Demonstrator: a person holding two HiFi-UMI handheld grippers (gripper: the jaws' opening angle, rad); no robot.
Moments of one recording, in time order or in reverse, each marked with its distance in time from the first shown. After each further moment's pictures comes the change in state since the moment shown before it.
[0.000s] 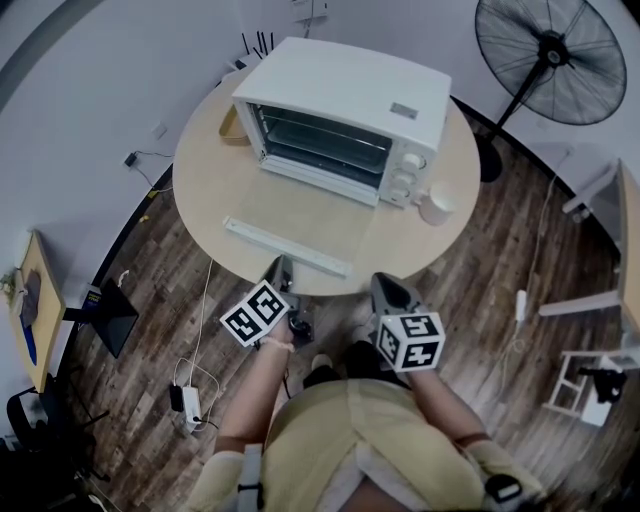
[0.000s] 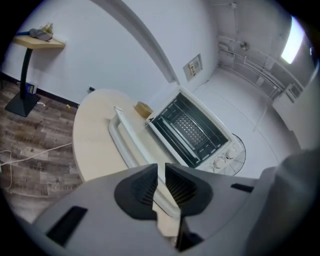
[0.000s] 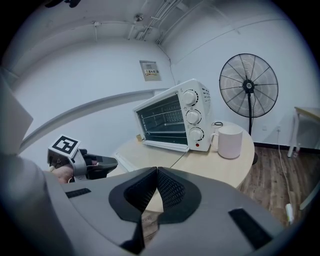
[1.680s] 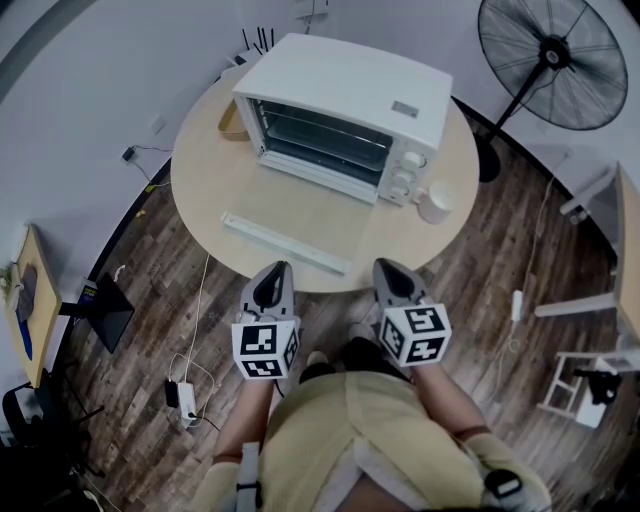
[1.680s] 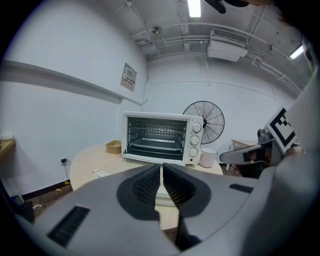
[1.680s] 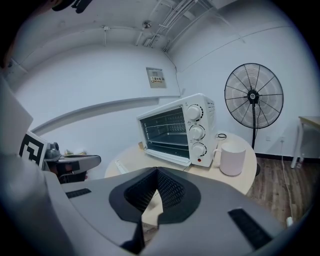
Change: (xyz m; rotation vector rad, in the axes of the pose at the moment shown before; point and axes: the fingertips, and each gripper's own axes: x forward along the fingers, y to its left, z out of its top) left arm -0.061 -0.071 0.014 0.791 -0.090 -0.040; right arm -0.004 0.001 0.038 -0.067 -0.083 0.022
